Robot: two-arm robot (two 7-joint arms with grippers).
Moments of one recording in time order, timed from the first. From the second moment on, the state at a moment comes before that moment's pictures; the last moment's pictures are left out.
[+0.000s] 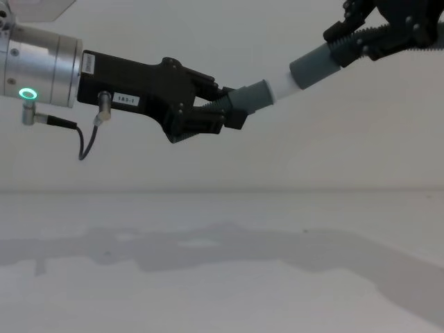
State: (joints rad) left arm -0.80 0.50 0.66 -1.31 -0.27 -0.13 -0.94; right arm 1.05 0.75 -0.81 -1.64 0.02 0.15 1.04
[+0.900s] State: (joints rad) left arm -0.80 0.50 0.66 -1.31 -0.27 -0.13 -0.94; right arm 1.07 0.73 -0.83 -1.59 0.05 0.15 1.04
